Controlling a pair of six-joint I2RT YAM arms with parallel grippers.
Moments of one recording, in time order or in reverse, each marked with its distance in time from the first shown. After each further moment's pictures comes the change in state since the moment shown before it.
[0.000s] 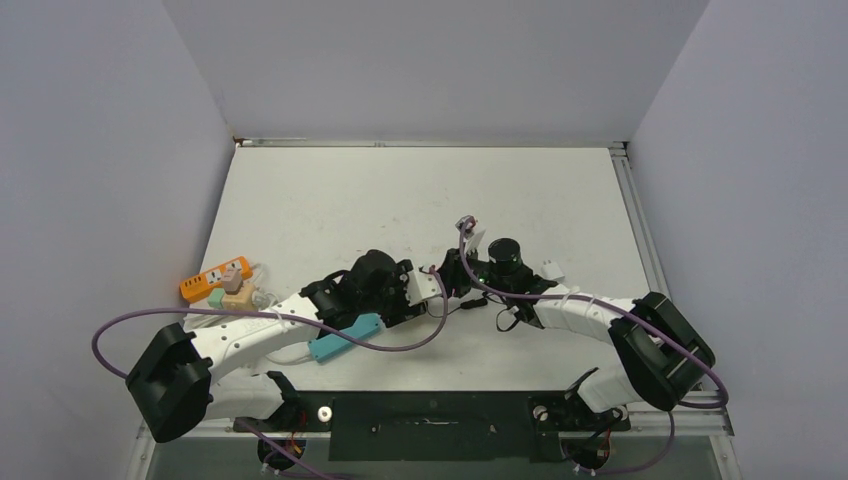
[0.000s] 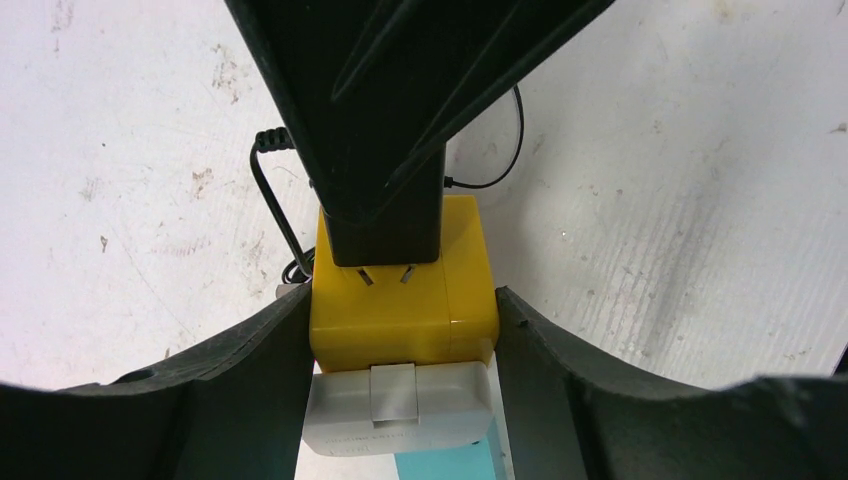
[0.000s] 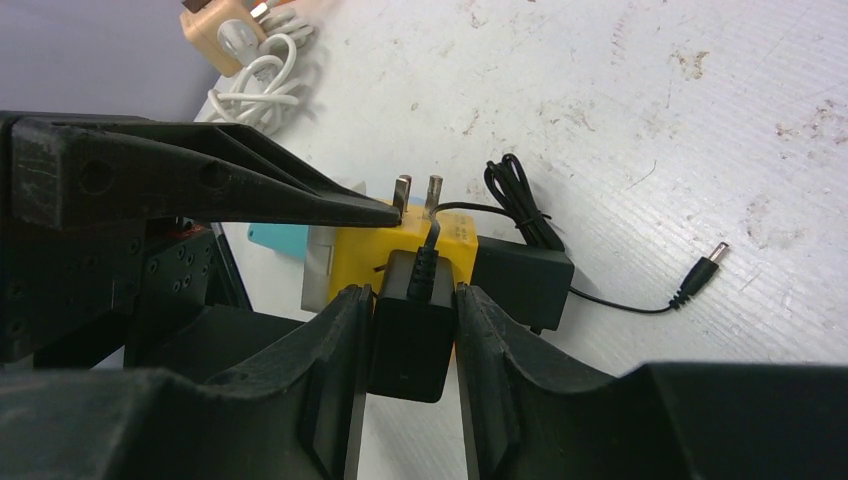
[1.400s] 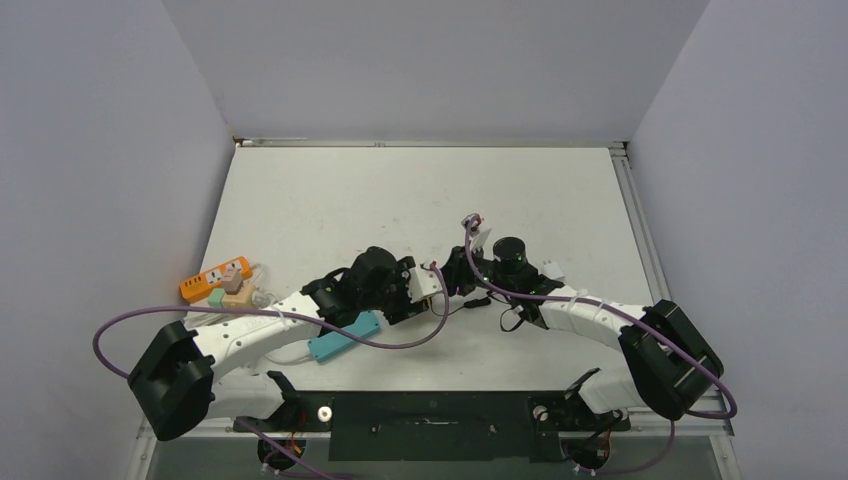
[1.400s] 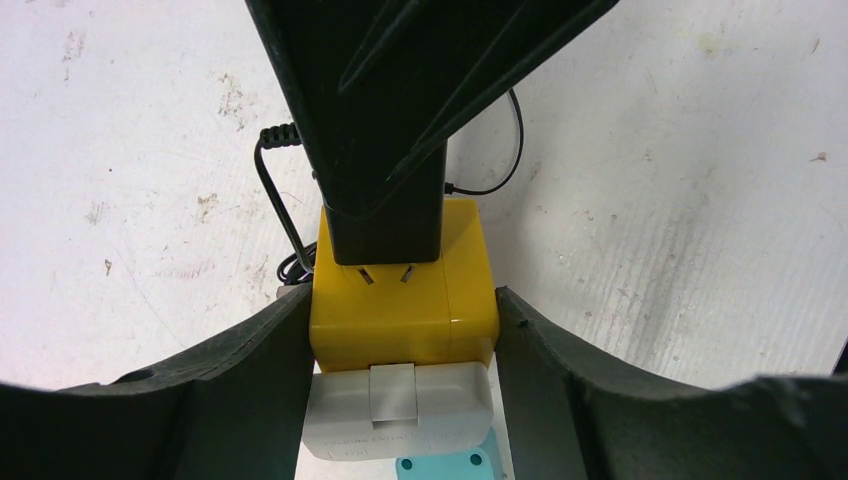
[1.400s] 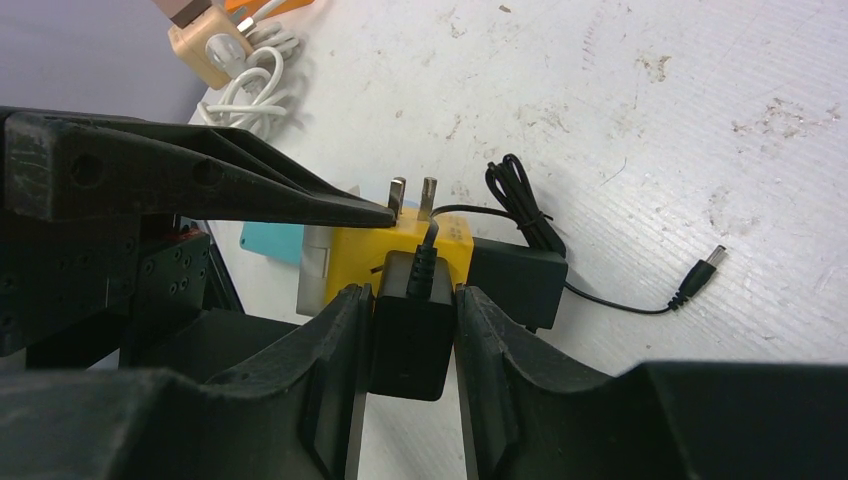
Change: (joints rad) left arm 0.007 0.013 0.013 0.043 0.035 -0.006; right arm -0.033 -0.053 -0.003 -0.058 0.008 -0.002
